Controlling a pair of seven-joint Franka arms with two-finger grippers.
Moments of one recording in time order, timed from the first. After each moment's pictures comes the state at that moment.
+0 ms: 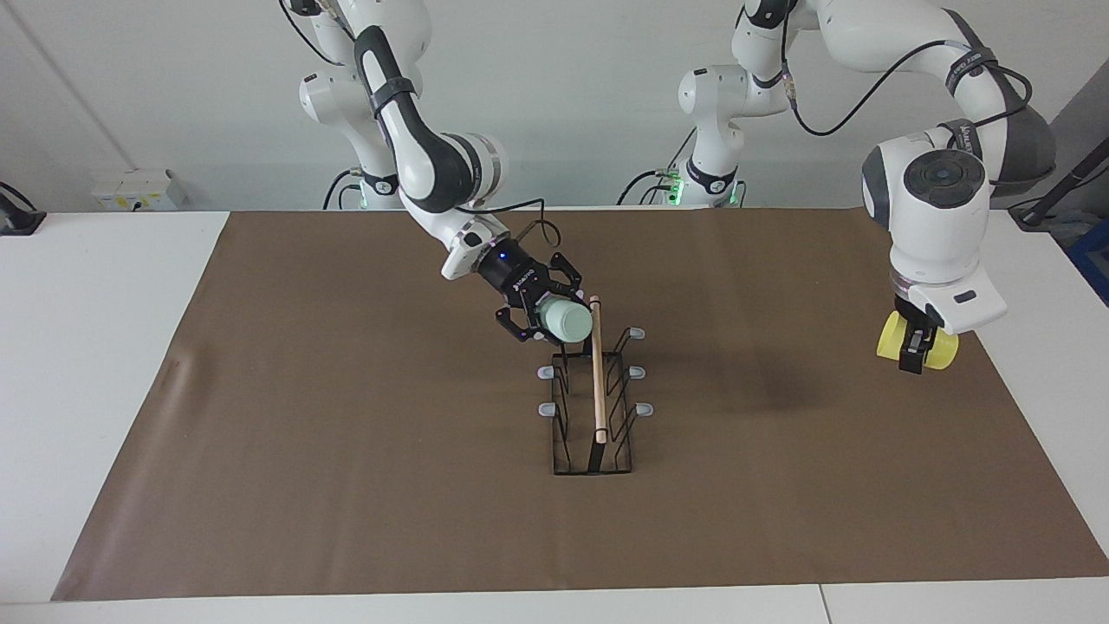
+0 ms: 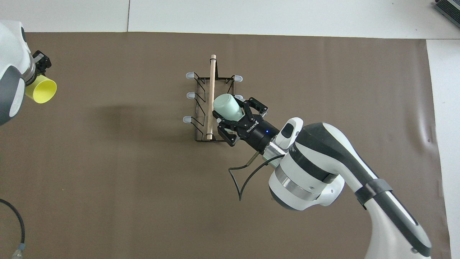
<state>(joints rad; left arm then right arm) -0.02 0.26 -0.02 -1.61 0.48 1.94 -1.08 0.37 0.18 0.20 -2.00 2.46 2.75 -2.35</state>
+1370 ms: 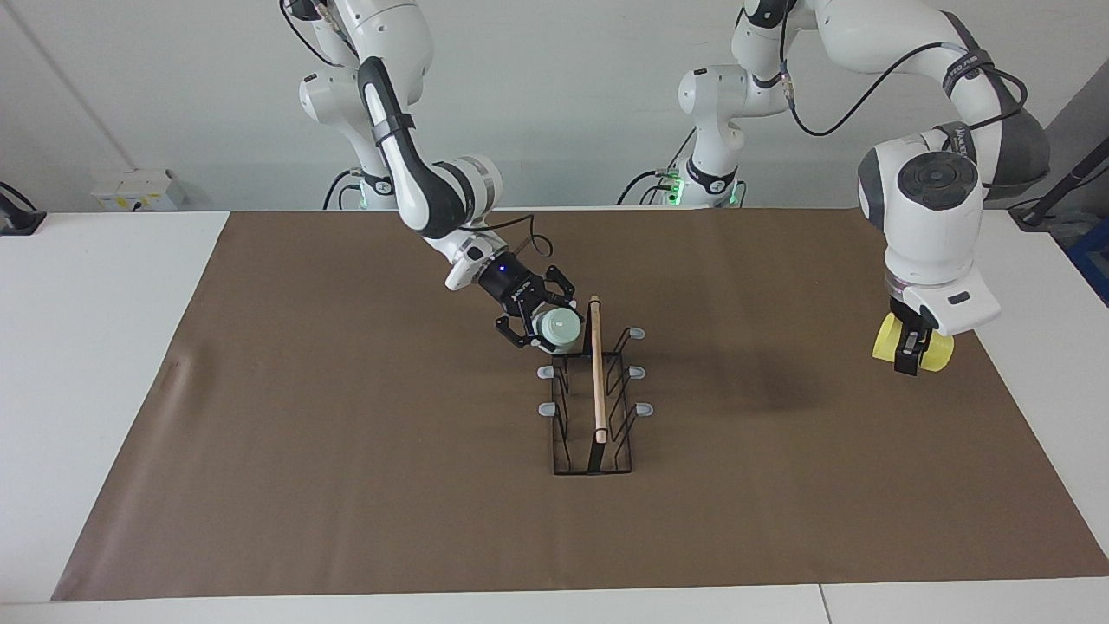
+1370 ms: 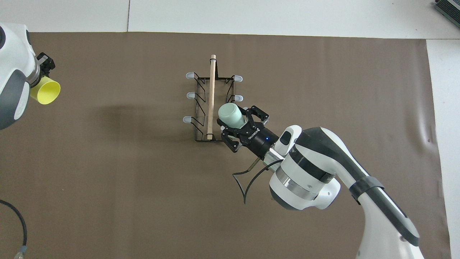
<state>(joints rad) -0.03 0.26 -0.02 -1.61 0.48 1.95 -1.08 0.36 0.22 0.20 -2.13 2.58 2.61 -2.55</state>
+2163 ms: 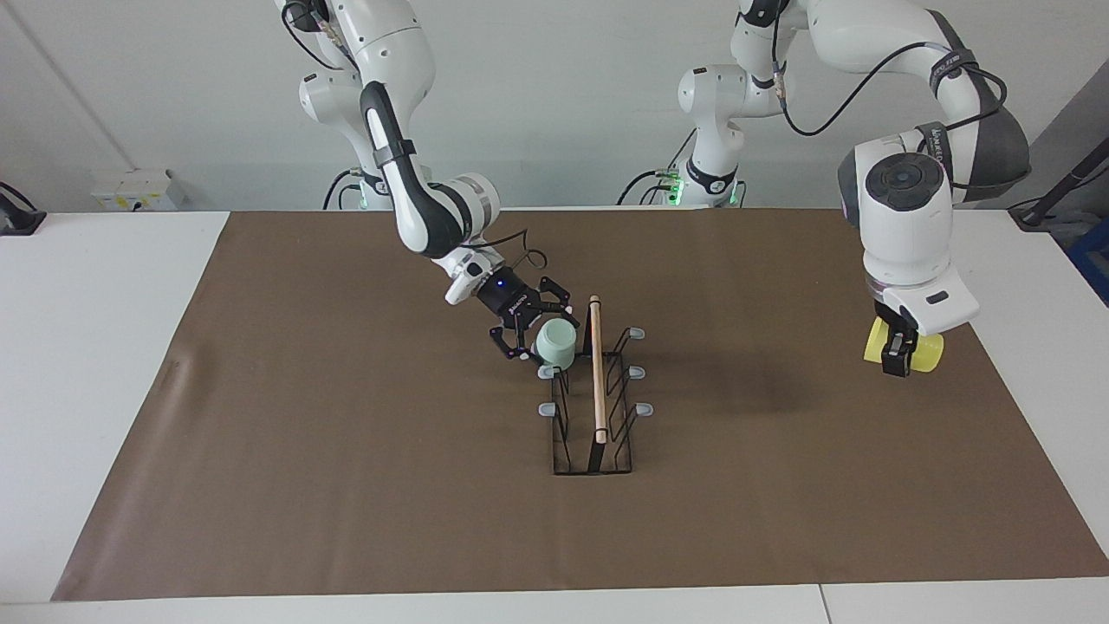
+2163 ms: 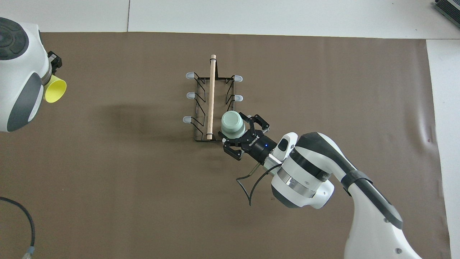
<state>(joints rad) -0.07 0.26 -0.03 -1.62 0.54 1.94 -1.16 0.35 0.27 0.20 -2.13 2.59 2.62 -2.57</state>
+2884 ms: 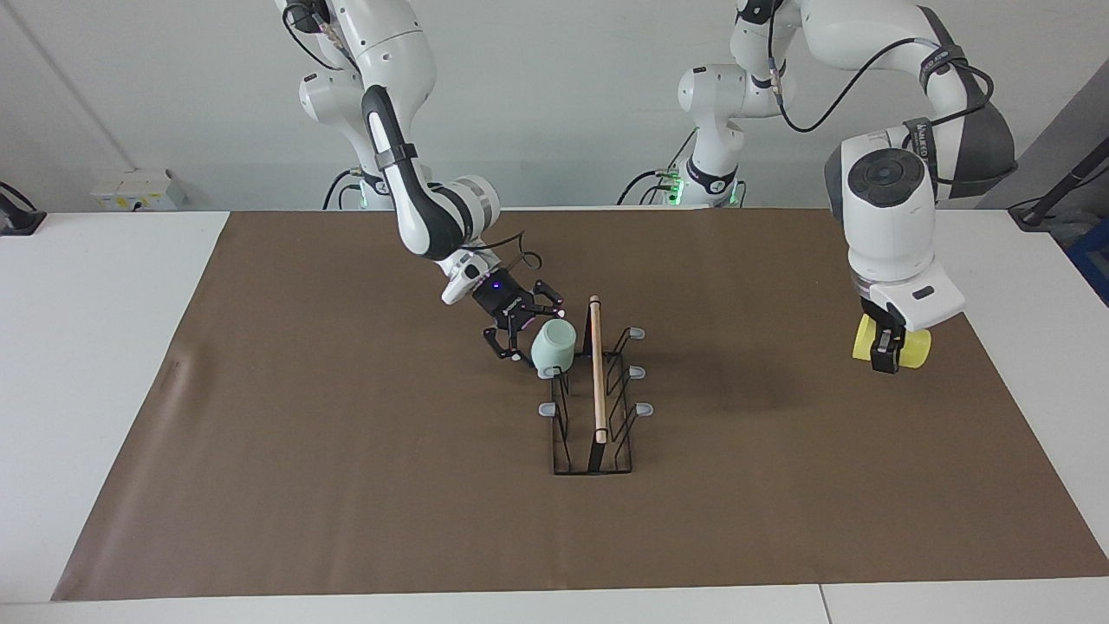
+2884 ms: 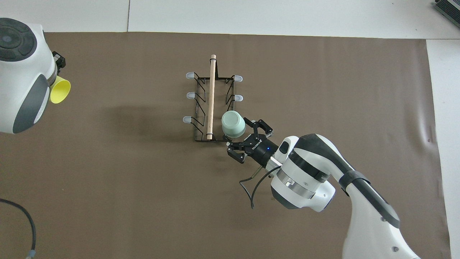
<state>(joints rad) -0.21 0.25 -0.03 -1.62 0.58 1.85 -1.39 0.35 0.27 0.20 -2.16 2.59 2.70 -2.57</state>
